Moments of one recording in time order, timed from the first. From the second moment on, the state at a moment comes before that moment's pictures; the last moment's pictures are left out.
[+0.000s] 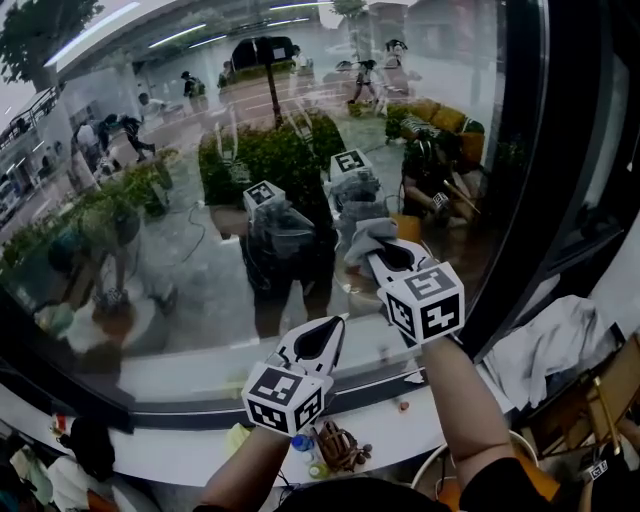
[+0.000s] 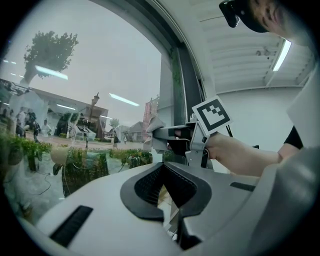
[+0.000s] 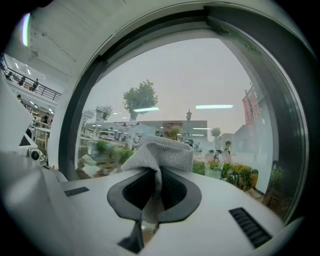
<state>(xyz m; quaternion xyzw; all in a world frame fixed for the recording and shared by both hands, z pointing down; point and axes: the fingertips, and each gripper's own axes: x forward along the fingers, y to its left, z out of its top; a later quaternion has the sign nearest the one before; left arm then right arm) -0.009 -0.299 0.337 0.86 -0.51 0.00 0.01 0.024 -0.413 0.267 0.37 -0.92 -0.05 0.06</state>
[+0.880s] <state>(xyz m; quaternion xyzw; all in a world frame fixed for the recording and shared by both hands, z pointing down) -0.008 -0.294 0.337 0.86 -0.51 0.01 0.02 0.040 -0.417 0.266 0.39 -0.92 -0.04 0.06</state>
